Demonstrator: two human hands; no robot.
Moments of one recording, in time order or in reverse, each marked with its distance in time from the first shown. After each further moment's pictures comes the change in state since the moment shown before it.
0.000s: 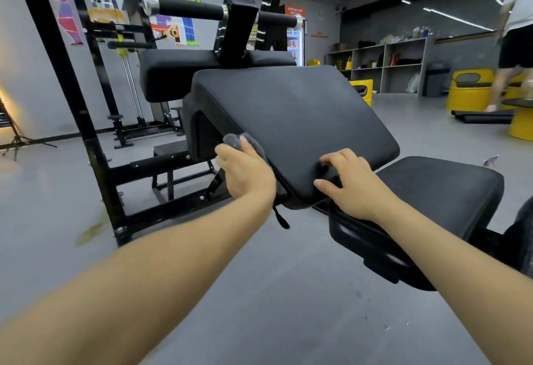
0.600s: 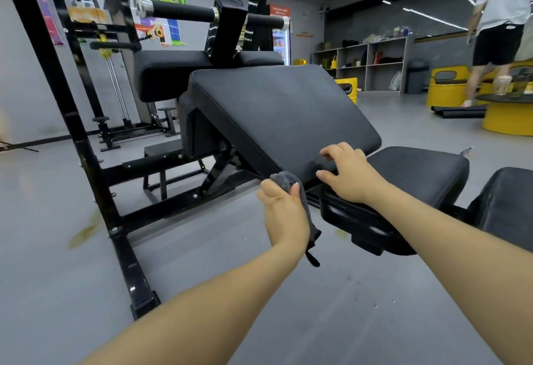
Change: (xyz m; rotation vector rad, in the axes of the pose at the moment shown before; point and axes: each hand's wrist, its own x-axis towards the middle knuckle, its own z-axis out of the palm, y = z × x) left_hand -0.087 -0.045 -0.009 0.141 -0.349 0.204; right_hand -0.013 -0.003 -0.009 -0.053 -0.023 0.107
